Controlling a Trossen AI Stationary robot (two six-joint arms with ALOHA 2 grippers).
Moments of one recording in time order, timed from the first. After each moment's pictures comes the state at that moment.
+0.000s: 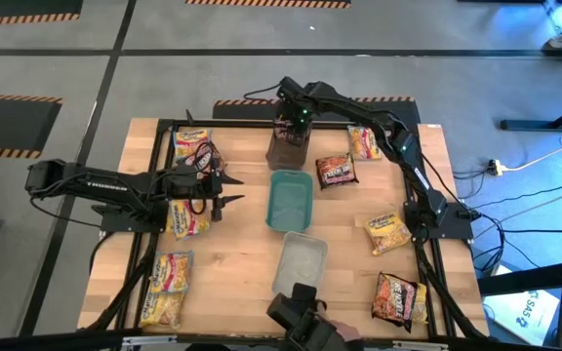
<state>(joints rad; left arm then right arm) 0.09 0.89 0.33 0.26 -0.10 0.17 -0.60 2.34 2.18 -1.04 0.01 -0.39</state>
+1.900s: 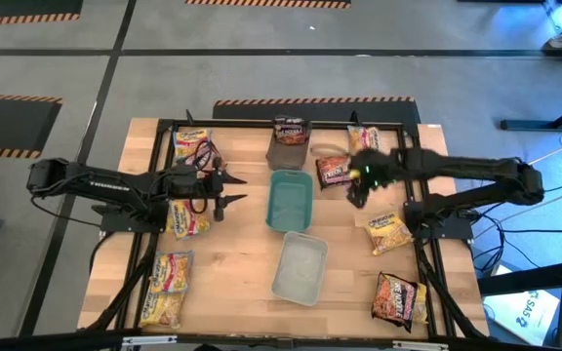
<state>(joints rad) 0.09 0.94 0.33 0.37 -0.08 0.12 -0.16 1.12 0.88 -0.83 0.06 0.39</state>
